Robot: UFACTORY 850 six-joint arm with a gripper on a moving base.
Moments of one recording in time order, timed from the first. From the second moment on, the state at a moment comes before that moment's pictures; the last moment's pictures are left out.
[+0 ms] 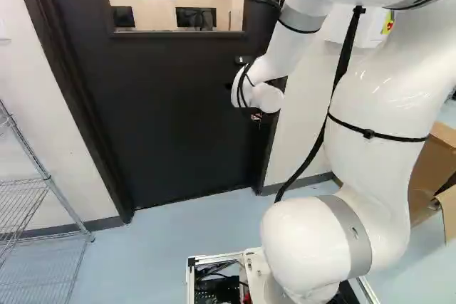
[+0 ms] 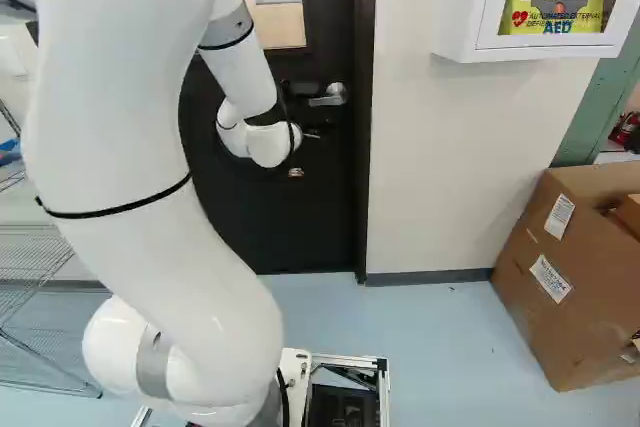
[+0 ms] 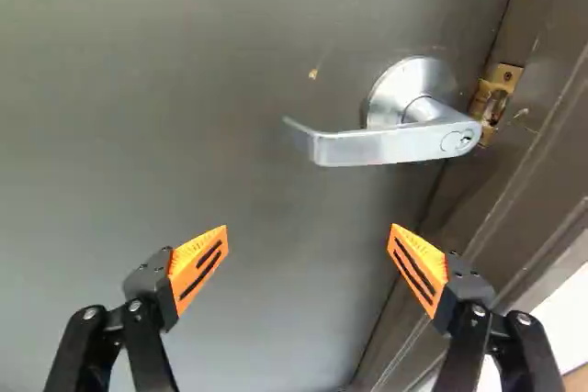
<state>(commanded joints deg) -0.1 -9.6 -37.0 3.4 50.0 0.0</state>
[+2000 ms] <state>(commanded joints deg) 4.2 -32.4 -64.8 20.7 49.2 0.0</state>
